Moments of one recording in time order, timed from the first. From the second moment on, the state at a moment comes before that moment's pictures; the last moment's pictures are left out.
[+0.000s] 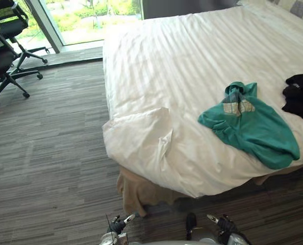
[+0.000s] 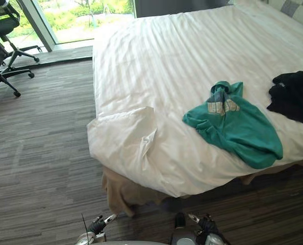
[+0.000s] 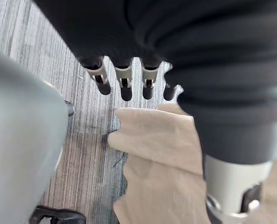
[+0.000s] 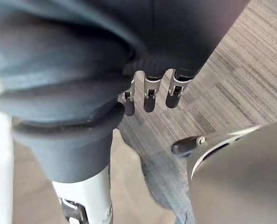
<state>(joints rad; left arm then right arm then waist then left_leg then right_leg) 0.06 0.03 0.16 1.11 -0.19 -0.10 0.07 0.02 -0.11 -0.26 1.15 0.20 -0.06 -0.04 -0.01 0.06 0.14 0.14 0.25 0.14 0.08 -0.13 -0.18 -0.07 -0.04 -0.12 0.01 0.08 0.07</state>
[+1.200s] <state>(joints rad) -0.46 0.61 0.44 0.49 -0.50 -0.27 0.39 0.13 -0.12 -0.34 1.15 0.27 -0.02 -0.02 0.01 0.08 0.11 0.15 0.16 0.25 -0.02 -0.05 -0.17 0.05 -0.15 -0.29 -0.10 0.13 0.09</state>
